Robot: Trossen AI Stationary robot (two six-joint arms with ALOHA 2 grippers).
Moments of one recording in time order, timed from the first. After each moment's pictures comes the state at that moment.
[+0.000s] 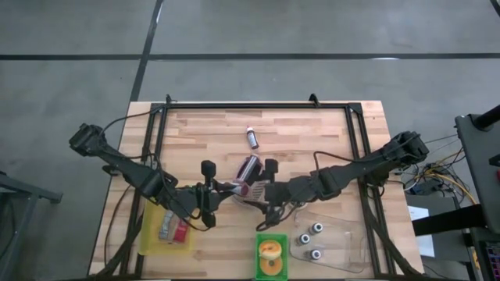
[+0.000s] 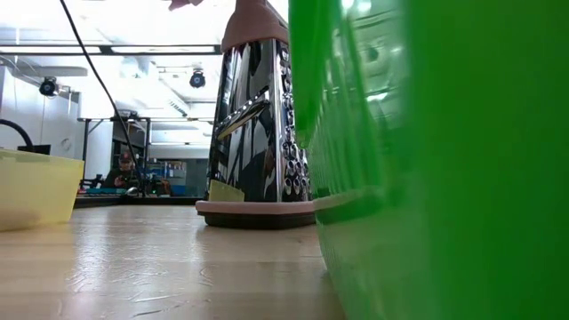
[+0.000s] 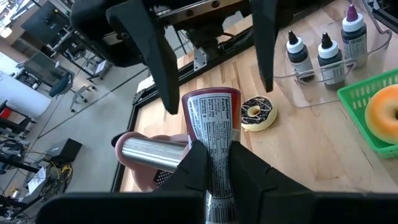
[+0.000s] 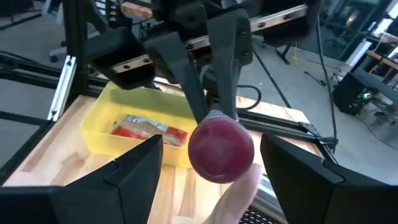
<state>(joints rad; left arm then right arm) -0.54 1.36 1.14 -0.35 -0.71 0.24 0.36 1.61 1.25 0.09 0.42 -0.11</state>
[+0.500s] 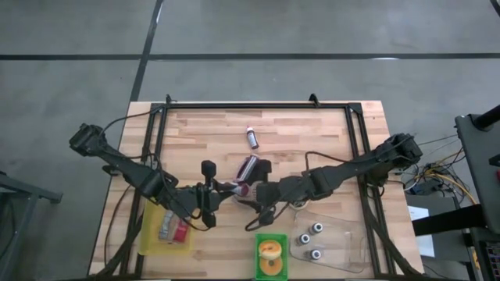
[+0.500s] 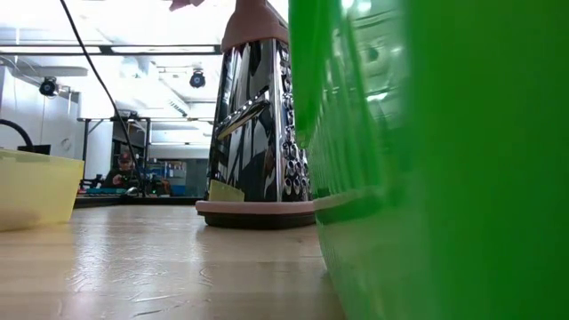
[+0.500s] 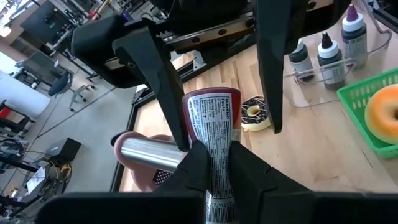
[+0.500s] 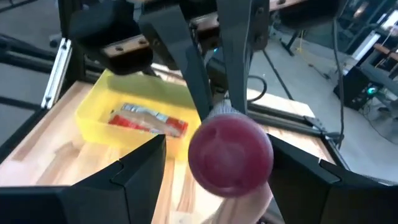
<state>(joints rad) -0.54 1.36 1.14 -0.35 -0.71 0.24 0.35 1.67 1.31 0.05 0.38 -0.12</state>
